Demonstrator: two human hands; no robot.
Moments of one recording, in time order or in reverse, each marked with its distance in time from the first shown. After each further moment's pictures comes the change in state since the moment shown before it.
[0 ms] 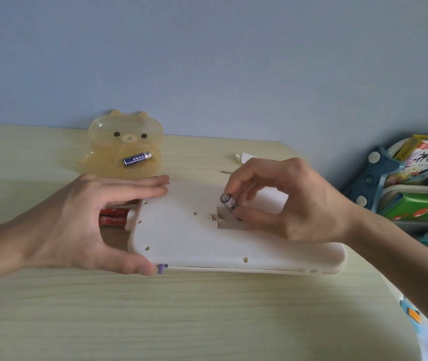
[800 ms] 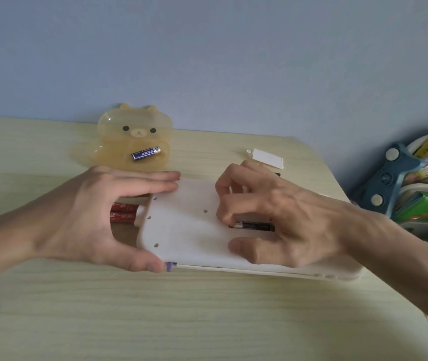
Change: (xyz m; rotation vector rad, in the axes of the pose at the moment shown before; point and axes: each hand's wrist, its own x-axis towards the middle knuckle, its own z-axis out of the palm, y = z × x) left_hand 0.002 0.000 -0.004 0.082 -0.045 0.006; right_hand 0.009 -0.013 0.013 -0.395 -0.322 -0.088
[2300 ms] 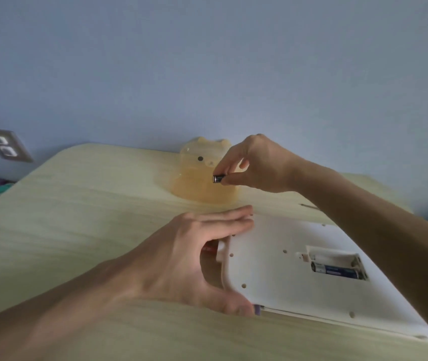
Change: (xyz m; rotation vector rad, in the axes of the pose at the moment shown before) left_hand -0.011 0.030 0.007 -0.120 0.023 -0.224; right_hand 0.181 0.040 -0.004 0.223 0.124 0.121
